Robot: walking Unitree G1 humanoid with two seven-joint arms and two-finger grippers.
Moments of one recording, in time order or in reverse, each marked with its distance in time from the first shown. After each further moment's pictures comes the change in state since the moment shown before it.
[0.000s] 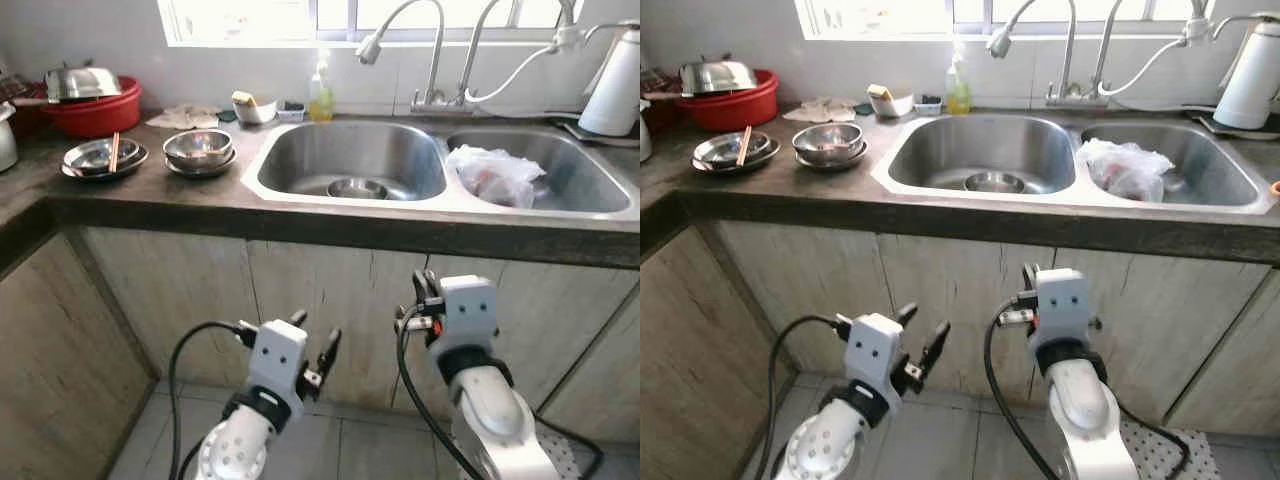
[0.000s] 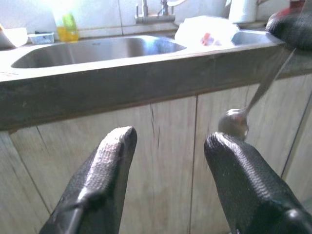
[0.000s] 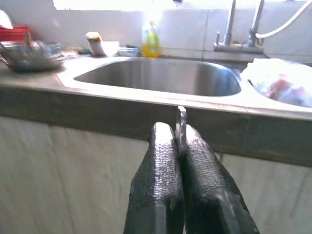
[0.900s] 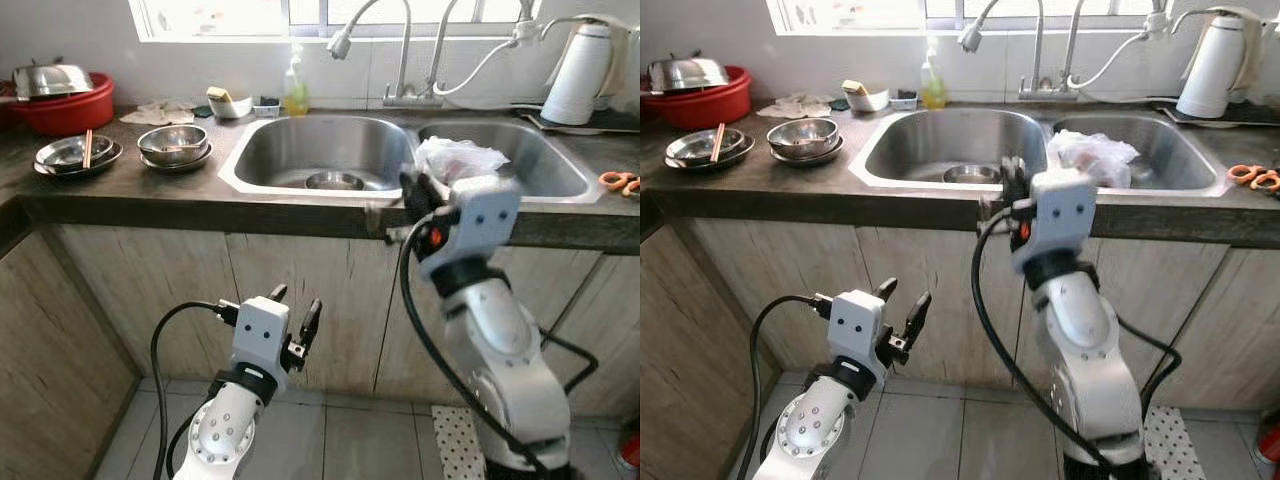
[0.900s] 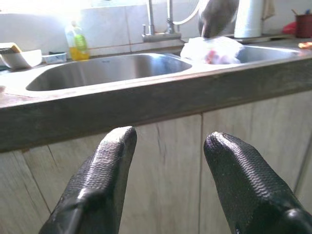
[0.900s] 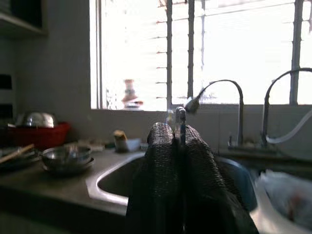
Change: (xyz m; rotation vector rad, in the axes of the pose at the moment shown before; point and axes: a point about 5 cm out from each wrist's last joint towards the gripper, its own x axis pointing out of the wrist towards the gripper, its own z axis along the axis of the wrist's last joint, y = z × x) left arm 0.014 0.017 0.020 0.035 -0.077 0.082; right arm 0.036 0.004 0.098 0.034 -0.381 0.130
